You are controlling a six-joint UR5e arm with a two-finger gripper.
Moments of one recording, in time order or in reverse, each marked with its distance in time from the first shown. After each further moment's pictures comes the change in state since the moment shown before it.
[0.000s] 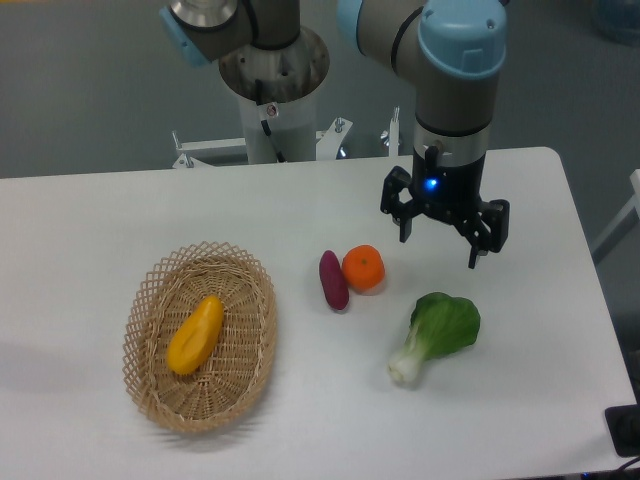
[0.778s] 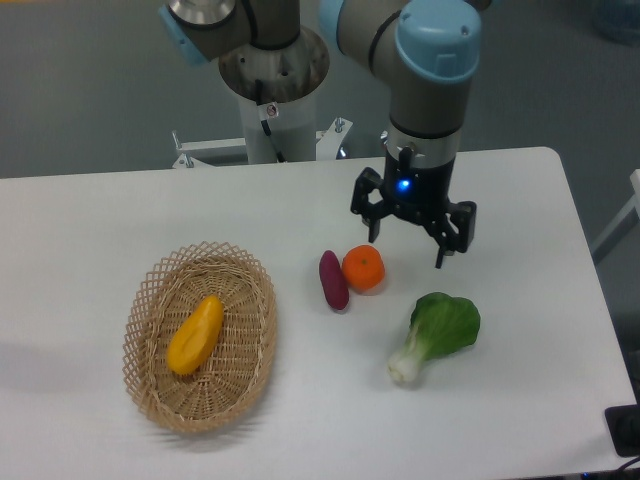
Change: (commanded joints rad) arm -0.070 0.075 -0.140 0.006 -0.071 -0.198
